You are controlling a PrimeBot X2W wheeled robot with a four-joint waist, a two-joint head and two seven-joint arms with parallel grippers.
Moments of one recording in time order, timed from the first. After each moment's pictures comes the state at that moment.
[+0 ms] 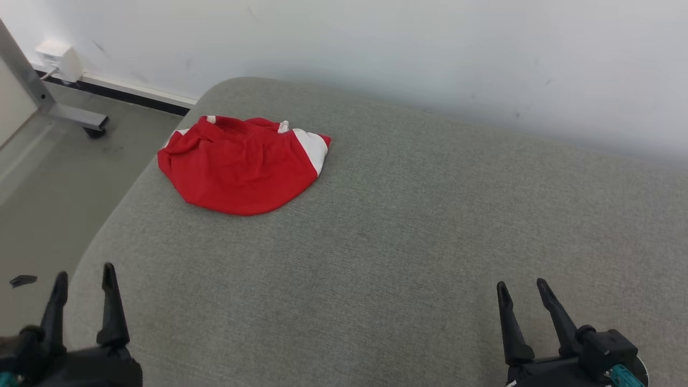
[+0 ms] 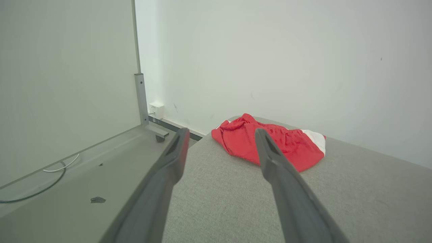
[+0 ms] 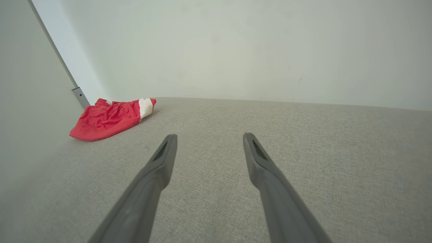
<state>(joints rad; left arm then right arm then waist) -0.08 0.11 0.20 0.19 -0.22 -0.12 -0.26 -0.03 -0.07 0.08 0.24 0.21 0.13 -0.26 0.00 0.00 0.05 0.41</state>
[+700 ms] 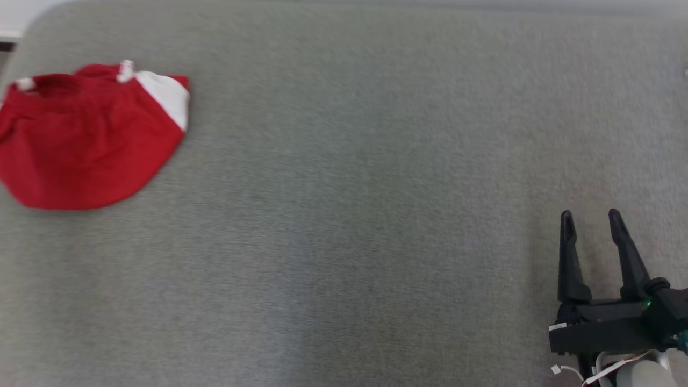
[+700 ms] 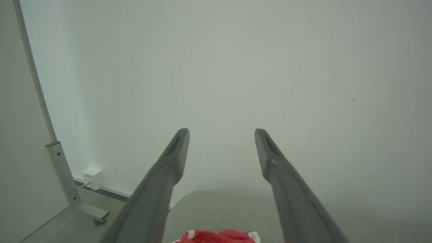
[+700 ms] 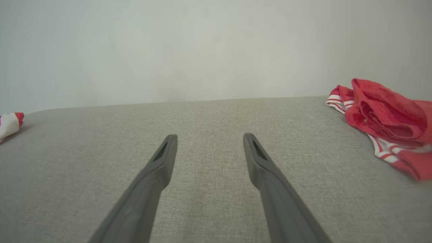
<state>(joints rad) -0.79 0.38 0.23 0.42 -0.36 -0.13 -0.15 -0.12 -0.08 -0.08 0.06 0.13 0.13 -0.26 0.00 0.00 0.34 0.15</state>
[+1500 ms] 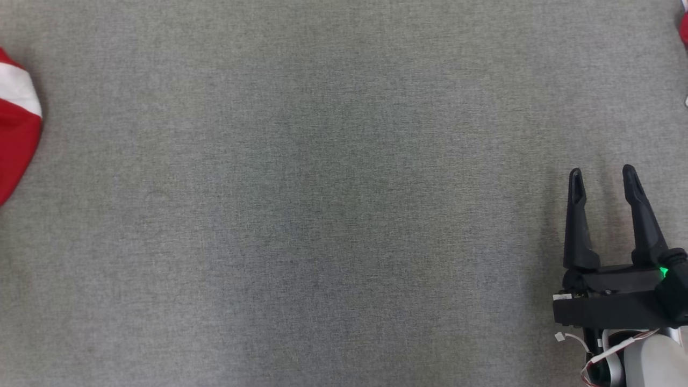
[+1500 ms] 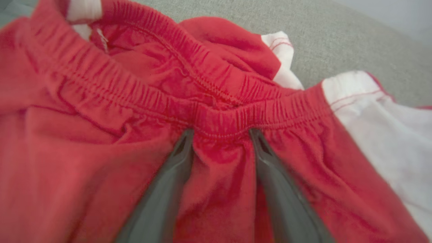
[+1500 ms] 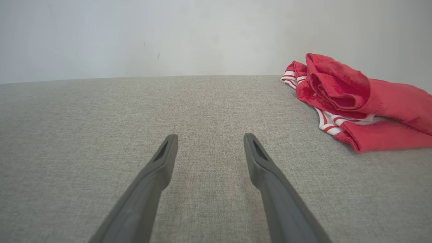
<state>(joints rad) -1.02 0.47 0.14 1.00 -0.46 -0.12 0.28 -0.18 -0.08 -0.08 -0.06 0.08 0.13 -0.21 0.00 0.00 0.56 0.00</state>
